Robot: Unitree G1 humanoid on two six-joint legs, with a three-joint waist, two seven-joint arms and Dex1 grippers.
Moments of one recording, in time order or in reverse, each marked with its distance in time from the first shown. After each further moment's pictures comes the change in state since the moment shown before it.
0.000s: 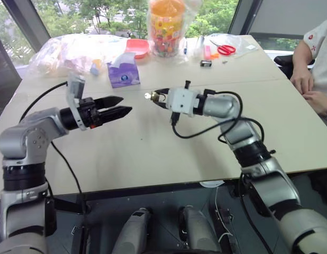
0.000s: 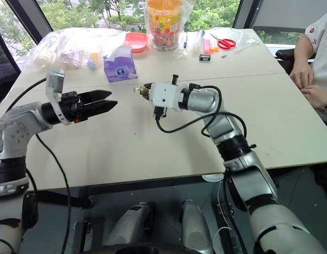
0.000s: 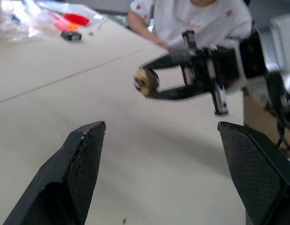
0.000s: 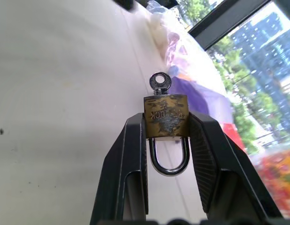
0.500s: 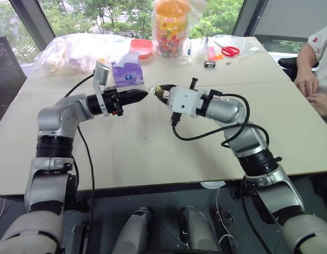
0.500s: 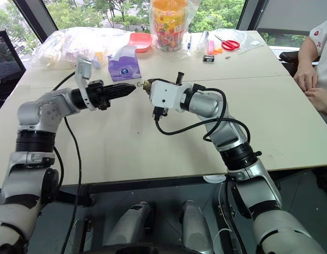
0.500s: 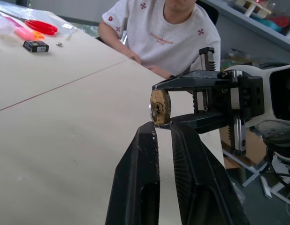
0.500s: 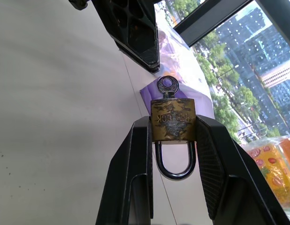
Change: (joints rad) left arm -0.247 -0.127 -0.155 0.381 0.109 -0.167 -0.122; right arm 0.023 -0.001 -0.004 -0.124 -0.033 0.151 -0.078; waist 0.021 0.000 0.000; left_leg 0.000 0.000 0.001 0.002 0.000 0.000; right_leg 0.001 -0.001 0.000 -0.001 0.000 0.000
